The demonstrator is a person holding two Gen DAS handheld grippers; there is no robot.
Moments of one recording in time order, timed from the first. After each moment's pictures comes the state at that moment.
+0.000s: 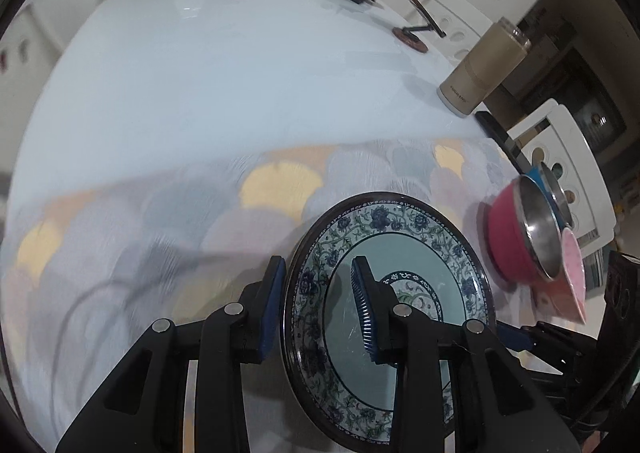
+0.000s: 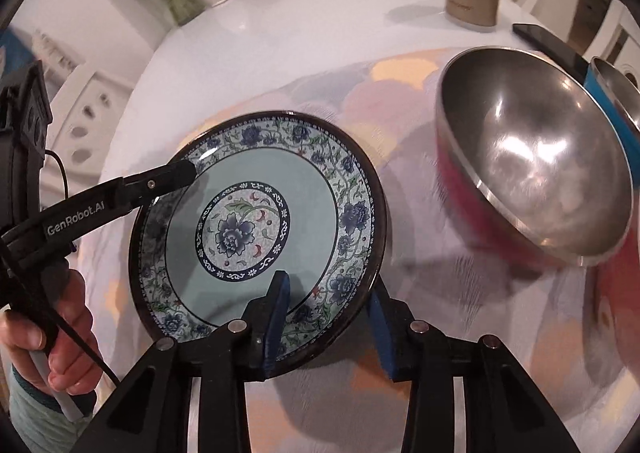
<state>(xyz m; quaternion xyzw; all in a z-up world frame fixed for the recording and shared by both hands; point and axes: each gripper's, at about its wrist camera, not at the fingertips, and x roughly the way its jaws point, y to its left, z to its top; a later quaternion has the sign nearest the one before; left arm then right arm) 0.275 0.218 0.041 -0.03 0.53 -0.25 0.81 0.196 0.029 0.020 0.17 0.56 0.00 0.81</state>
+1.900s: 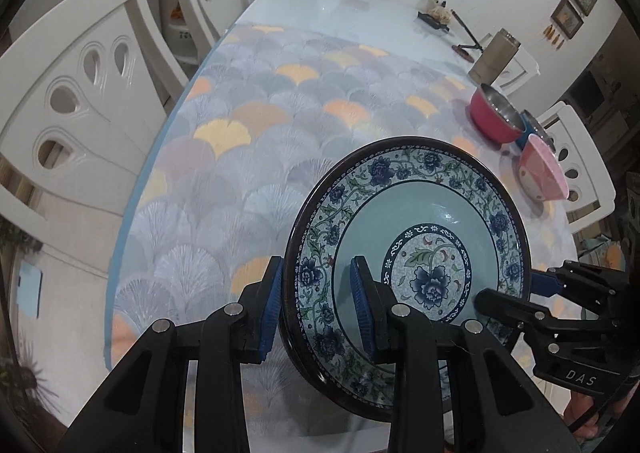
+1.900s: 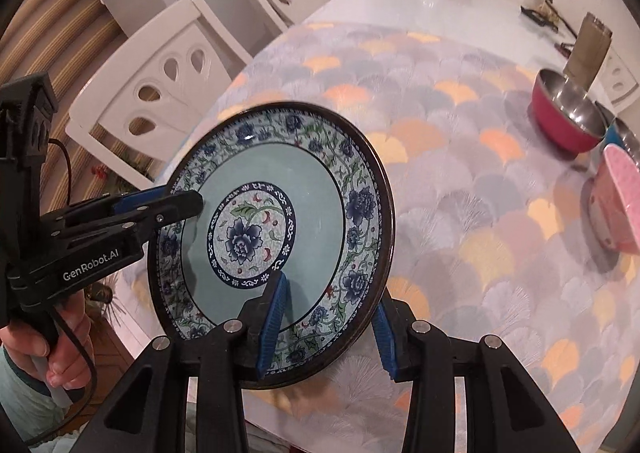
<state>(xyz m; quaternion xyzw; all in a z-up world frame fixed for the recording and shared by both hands) -0.064 0.304 0.072 -0.10 0.51 -0.06 0.85 -0.043 0.113 0.071 -0.03 0.56 0.23 0.80</state>
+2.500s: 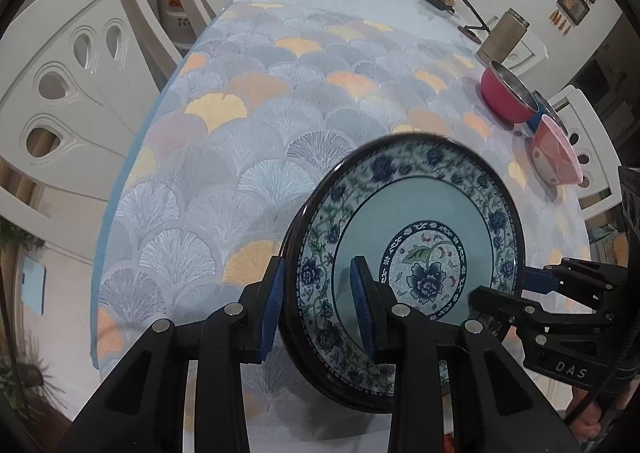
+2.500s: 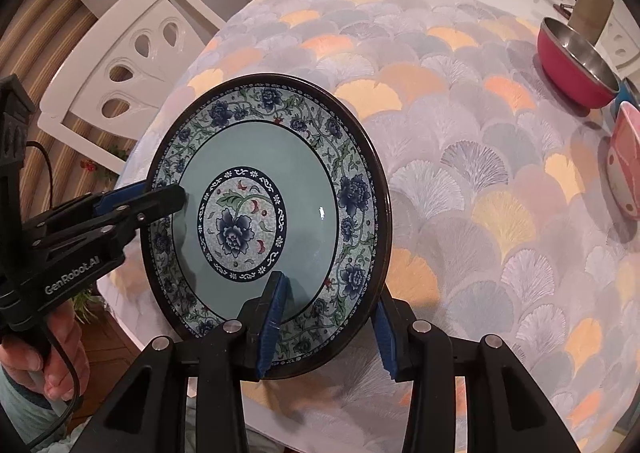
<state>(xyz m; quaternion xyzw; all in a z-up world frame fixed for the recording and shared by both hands) -0.061 0.298 0.052 -0.08 0.54 -0.06 0.84 -0.037 0.115 0.039 -0.02 0.60 0.20 0.77</state>
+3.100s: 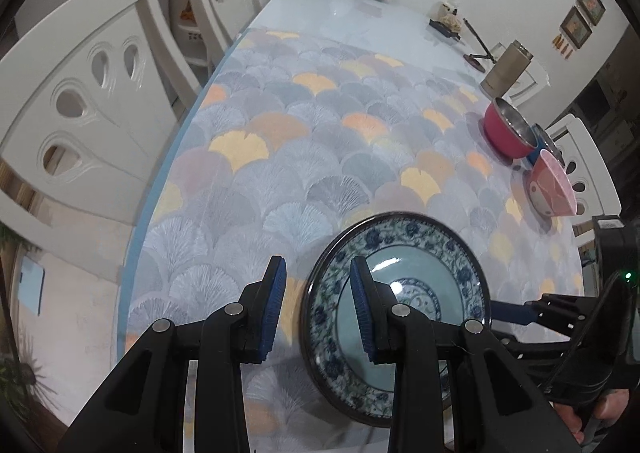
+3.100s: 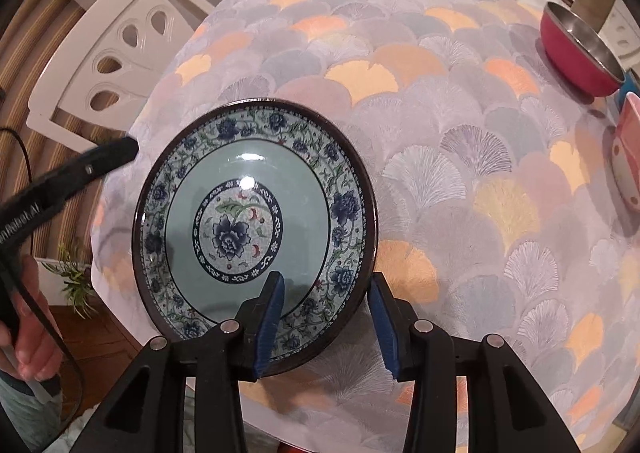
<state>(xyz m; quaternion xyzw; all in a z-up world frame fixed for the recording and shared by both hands) -0.050 0.316 0.077 -0.10 0.51 -0.05 0.85 -0.030 0.115 0.030 -0.02 0.63 0.20 0.75</state>
